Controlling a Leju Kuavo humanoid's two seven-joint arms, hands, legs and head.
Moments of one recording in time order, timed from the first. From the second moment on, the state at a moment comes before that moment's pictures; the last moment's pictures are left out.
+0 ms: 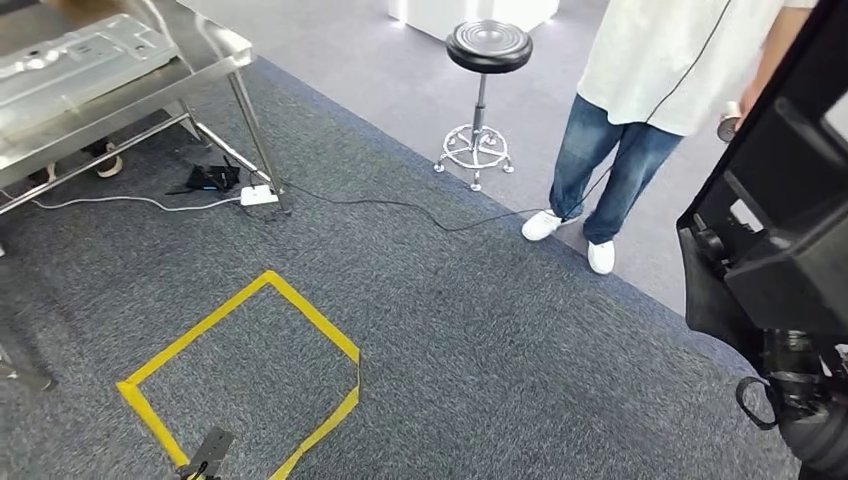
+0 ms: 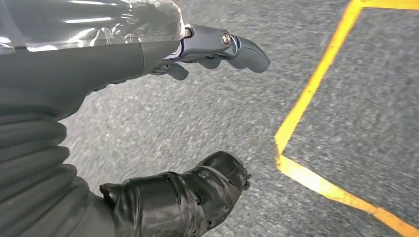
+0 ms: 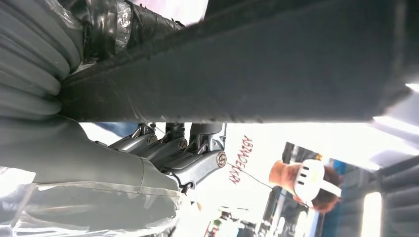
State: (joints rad) left arm -0.15 -0.15 1.35 -0.11 -1.54 0.31 -0.38; right arm -0.03 -0.52 0.28 -2.28 0.63 -0.70 0.40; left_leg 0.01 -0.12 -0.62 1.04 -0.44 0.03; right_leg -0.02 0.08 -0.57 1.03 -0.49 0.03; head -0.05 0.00
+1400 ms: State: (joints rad) left arm -0.15 -0.14 1.35 -0.11 -1.57 0.32 -0.37; right arm 0.12 -0.50 0.10 -2.28 0.47 -0.70 0.31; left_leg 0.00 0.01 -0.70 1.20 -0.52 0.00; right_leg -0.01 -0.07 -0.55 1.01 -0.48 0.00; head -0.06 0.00
